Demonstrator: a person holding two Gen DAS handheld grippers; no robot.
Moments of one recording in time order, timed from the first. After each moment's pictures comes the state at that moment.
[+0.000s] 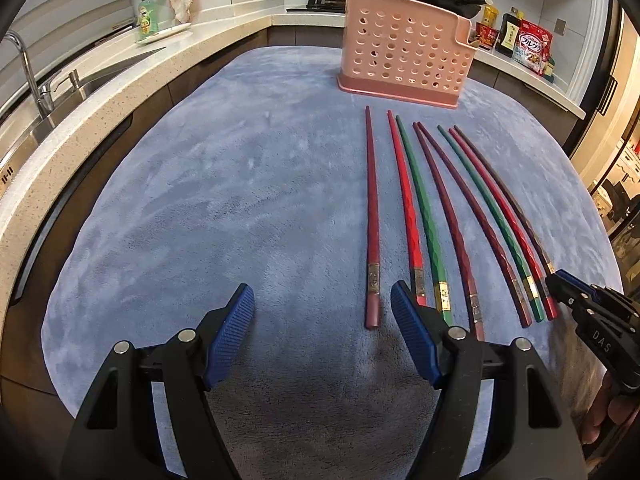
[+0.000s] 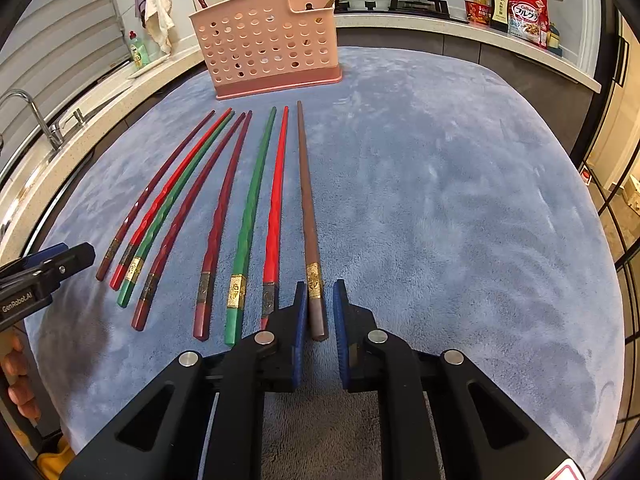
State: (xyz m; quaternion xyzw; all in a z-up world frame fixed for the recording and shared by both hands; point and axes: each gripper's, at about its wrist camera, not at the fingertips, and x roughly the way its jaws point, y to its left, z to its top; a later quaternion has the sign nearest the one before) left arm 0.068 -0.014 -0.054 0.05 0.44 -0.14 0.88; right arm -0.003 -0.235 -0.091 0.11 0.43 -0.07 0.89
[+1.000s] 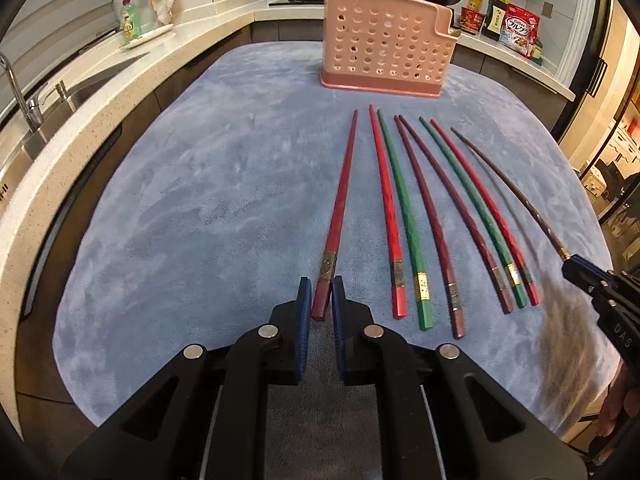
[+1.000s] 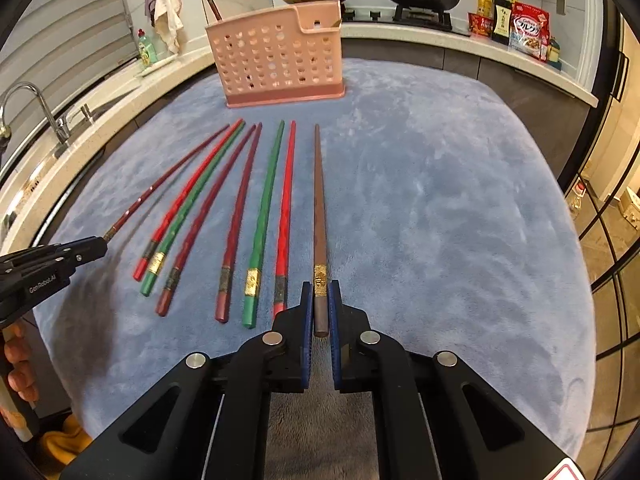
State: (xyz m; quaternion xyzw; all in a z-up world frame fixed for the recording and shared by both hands) left arm 0.063 -0.021 -0.036 0.07 0.46 -0.16 0.87; right arm -0.025 -0.233 -0.049 0.09 0.42 -0.06 0.90
